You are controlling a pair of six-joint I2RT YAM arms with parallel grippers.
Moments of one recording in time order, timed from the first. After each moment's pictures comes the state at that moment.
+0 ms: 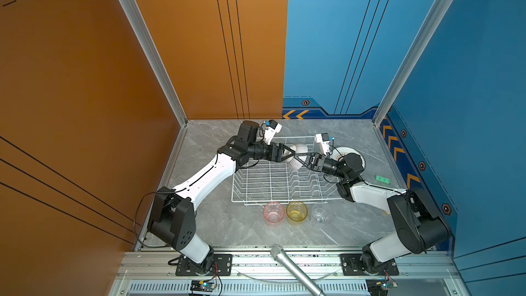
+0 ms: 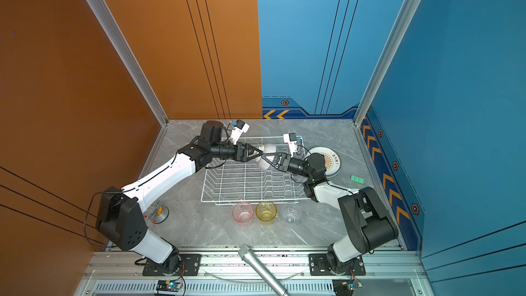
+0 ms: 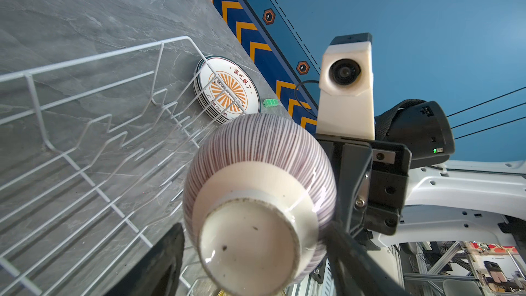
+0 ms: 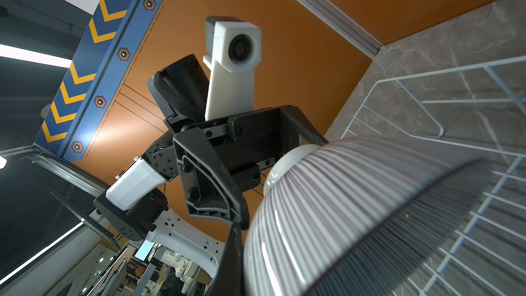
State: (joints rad) left arm -0.48 1.57 1.28 -0.24 0.74 -0.40; right arm 0.36 1.51 0.64 1.11 -0.91 1.16
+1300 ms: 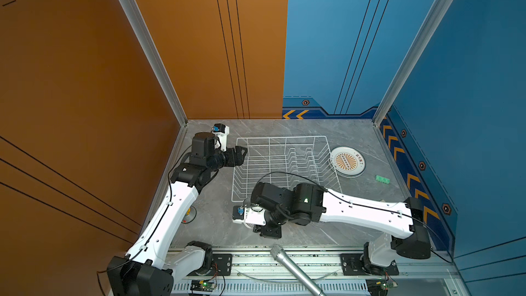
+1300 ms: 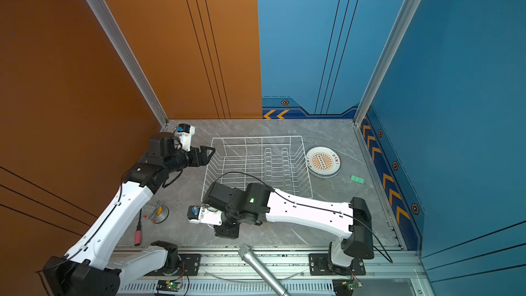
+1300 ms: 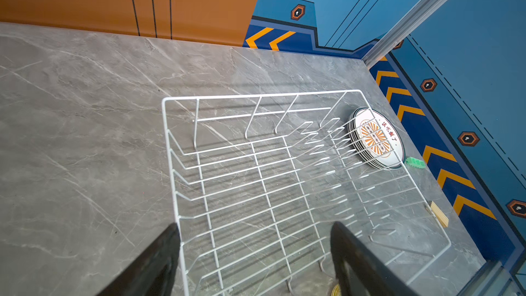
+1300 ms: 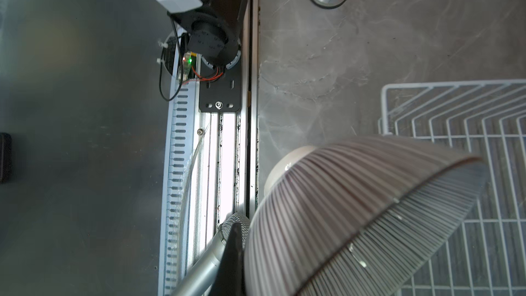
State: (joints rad) left arm -0.18 1.11 1.07 -0.52 0.27 -0.26; right arm 1.36 1.69 1.64 -0.99 -0.15 -0.23
